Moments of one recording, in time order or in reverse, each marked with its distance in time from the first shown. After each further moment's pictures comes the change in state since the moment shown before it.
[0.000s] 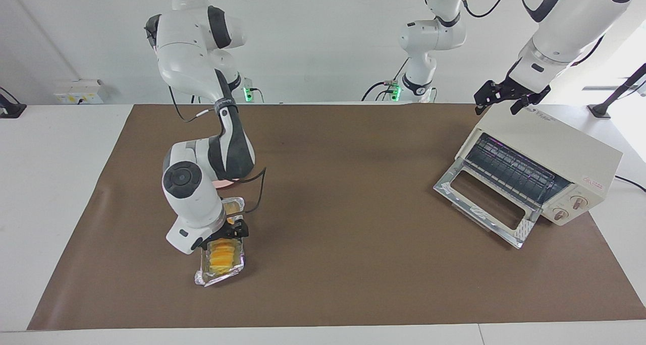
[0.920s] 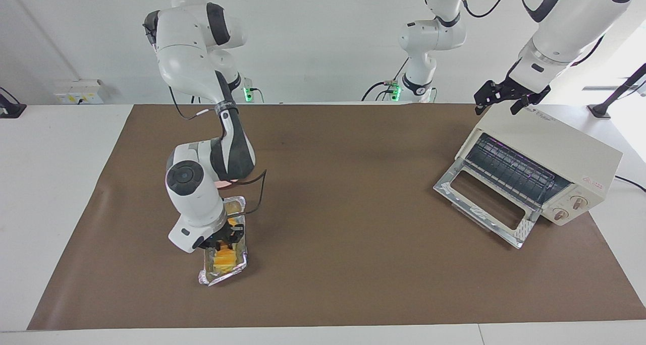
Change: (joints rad) left arm 0.000 0.000 0.000 0.000 0.000 0.000 0.000; right arm -0.011 -0.077 -0.001 -0.067 0.000 -0.031 0.002
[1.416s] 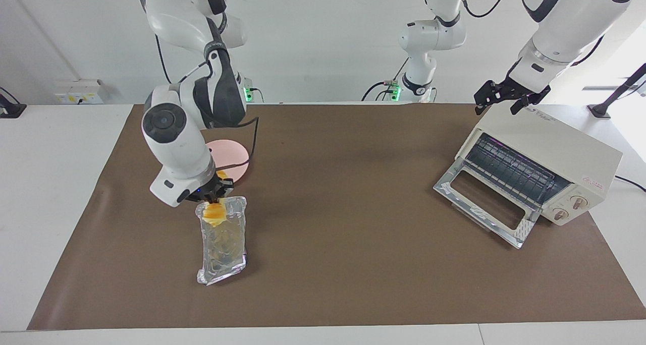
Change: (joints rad) left arm 0.000 0.000 0.000 0.000 0.000 0.000 0.000; right arm 0.006 -0.285 0.008 -0.151 0.032 -0.230 0.006
